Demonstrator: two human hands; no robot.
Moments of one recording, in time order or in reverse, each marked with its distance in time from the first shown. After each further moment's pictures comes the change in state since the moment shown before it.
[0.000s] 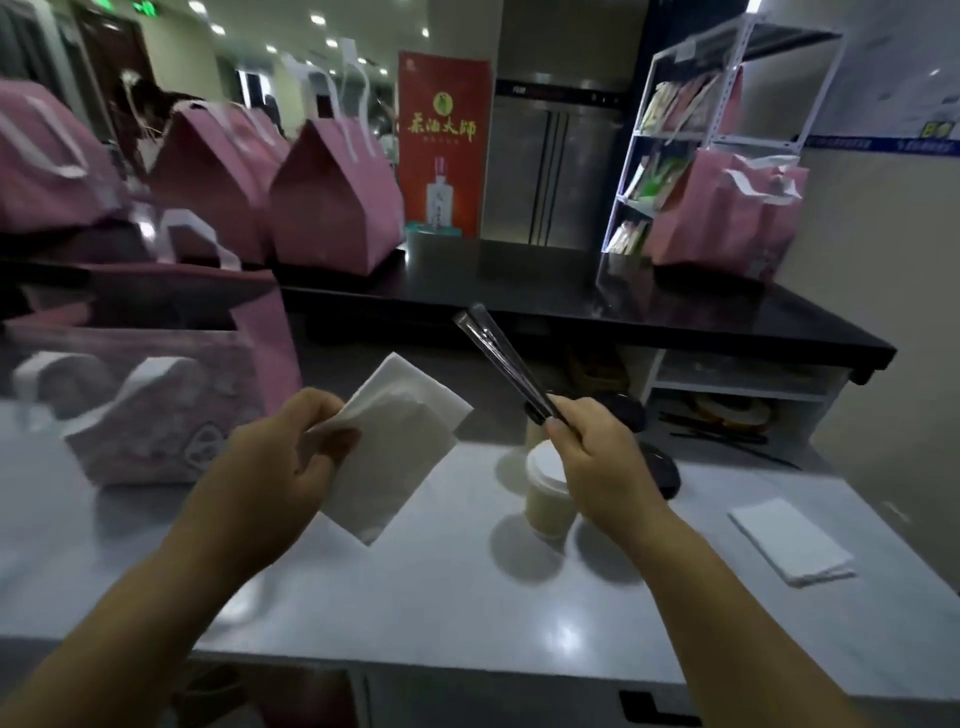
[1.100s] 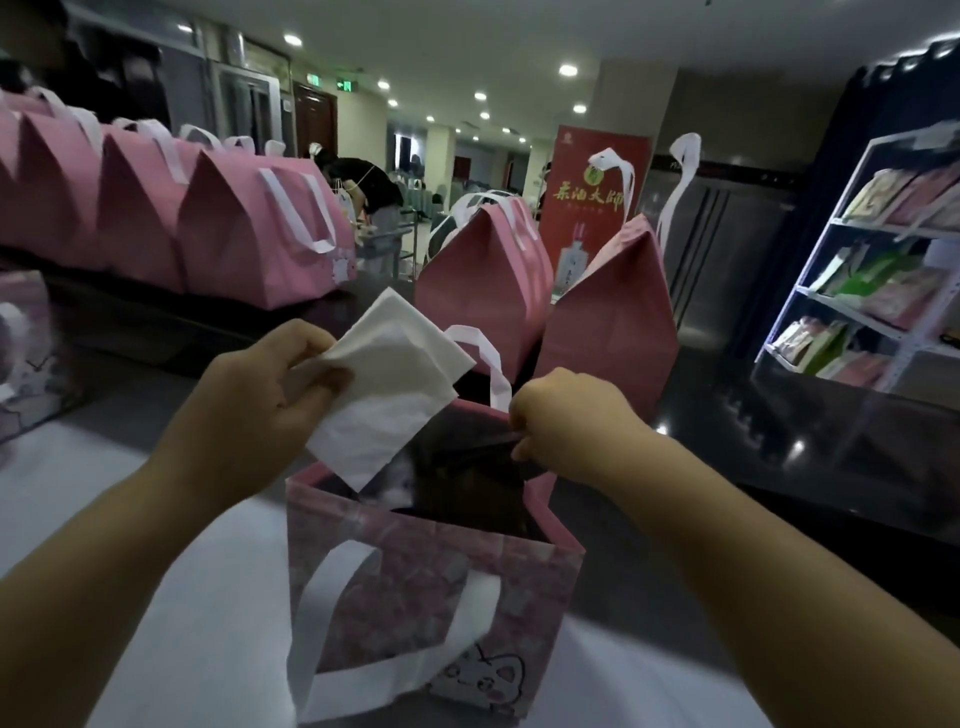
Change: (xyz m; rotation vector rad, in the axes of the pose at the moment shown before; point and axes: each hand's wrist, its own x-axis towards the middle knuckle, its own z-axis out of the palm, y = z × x) left_hand 0.175 -0.269 -0.203 0.176 0.343 0.051; right_hand 0.281 -0.210 0.276 -0.908 -0.449 -0.438
